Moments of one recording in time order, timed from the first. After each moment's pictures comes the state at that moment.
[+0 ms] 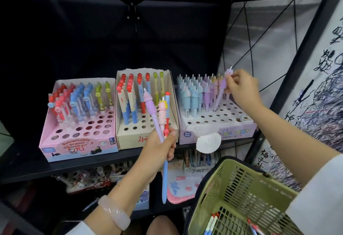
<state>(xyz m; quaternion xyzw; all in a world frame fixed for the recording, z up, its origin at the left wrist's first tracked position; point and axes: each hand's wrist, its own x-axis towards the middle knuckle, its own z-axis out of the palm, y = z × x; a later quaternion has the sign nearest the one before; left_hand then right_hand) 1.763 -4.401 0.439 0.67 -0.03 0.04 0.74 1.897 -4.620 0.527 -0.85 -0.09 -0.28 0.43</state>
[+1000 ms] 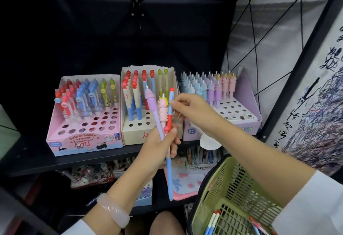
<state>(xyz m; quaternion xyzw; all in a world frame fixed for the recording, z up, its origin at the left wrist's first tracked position) 1.755 -4.393 0.439 0.66 -0.06 0.05 0.75 1.816 -4.515 0.513 -0.80 -0.25 0.03 0.55</state>
